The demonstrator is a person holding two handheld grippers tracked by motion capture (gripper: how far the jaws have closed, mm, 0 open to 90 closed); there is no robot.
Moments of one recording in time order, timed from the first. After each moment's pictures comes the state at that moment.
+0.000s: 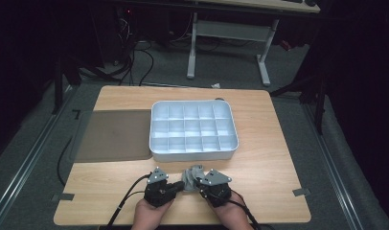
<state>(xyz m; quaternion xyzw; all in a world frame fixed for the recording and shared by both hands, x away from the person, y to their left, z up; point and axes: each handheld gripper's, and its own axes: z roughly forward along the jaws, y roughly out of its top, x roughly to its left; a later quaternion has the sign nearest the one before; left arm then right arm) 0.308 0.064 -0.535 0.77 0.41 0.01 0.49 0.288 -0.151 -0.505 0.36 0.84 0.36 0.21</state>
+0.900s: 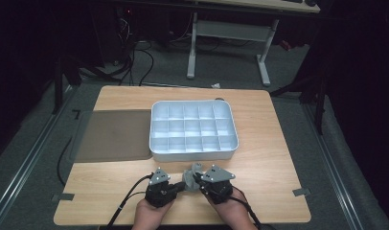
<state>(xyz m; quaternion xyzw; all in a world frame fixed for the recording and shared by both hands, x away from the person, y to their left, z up) 0.306 0.061 -0.535 0.78 0.39 0.02 0.48 0.289 -0.147 -0.482 0.35 0.83 0.38 0.21</state>
